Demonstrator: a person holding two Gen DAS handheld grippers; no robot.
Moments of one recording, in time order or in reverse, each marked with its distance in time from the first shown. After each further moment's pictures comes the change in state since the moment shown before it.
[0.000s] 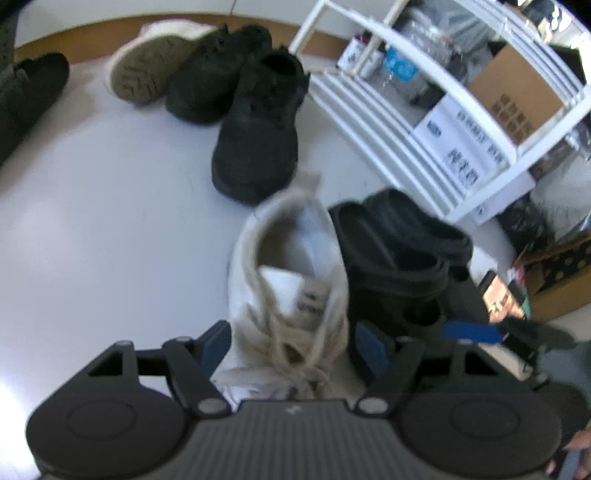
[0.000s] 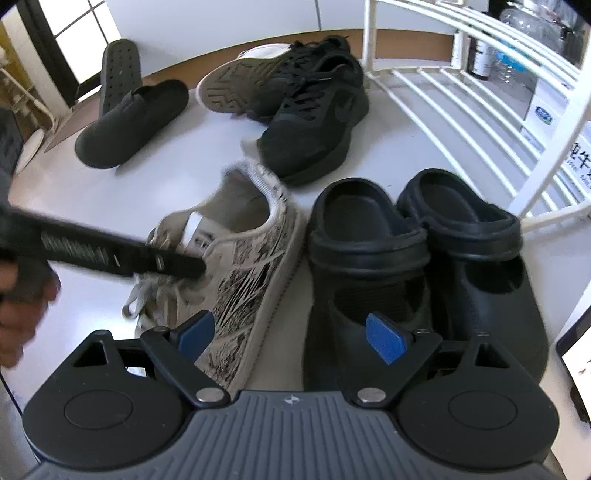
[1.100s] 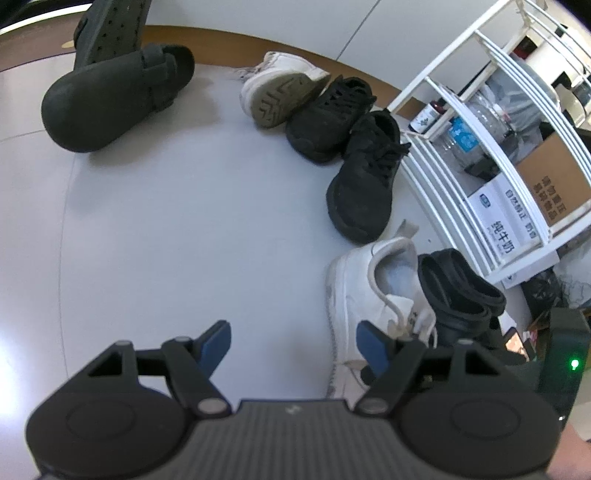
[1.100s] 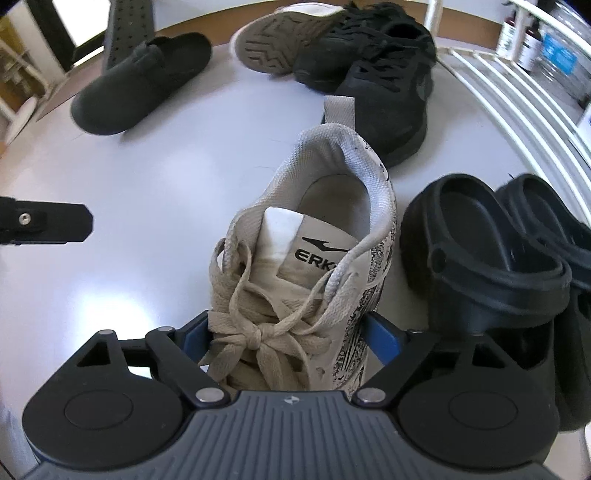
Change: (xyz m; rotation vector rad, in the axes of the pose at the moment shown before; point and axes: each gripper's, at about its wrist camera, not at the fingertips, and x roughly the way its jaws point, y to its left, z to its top) left arm -0.064 0.086 -0.024 -0.180 -0.082 0.062; right arm 0.066 0.071 0.020 -0.070 0.086 -0.029
